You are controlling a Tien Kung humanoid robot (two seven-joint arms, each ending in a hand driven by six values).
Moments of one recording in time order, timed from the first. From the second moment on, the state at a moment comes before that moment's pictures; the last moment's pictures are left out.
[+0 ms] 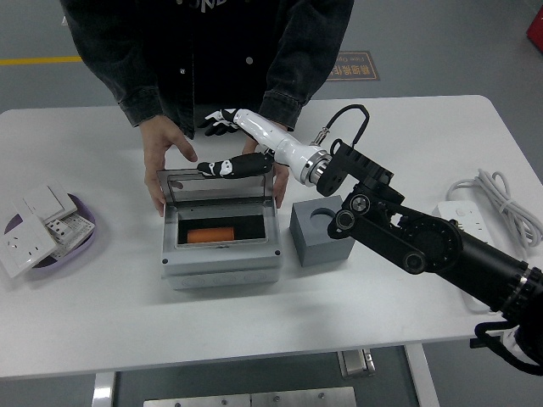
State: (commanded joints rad) left arm 0.09 0.12 -1.32 -0.18 1.18 -0.11 0.19; right arm 0.81 -0.15 0.57 1.13 -1.43 -0.10 0.01
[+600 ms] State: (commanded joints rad) left arm 0.09 0.12 -1.32 -0.18 1.18 -0.11 0.18; right arm 0.77 -0.31 0.44 1.40 -1.51 -0.09 -0.06
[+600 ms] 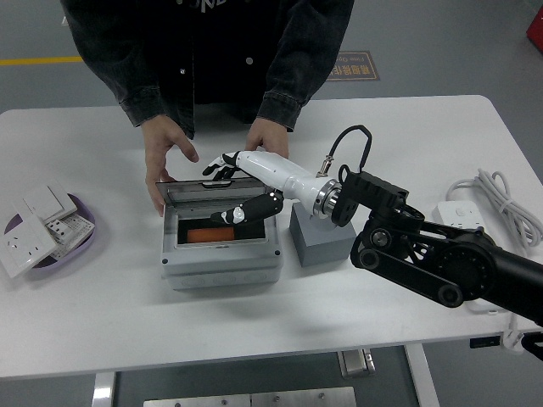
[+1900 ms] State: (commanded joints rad) left arm 0.10 0.11 -1.34 -0.18 1.18 -0.10 0.19; right arm 0.10 -0.24 1.29 1.49 -1.22 -0.11 0.18
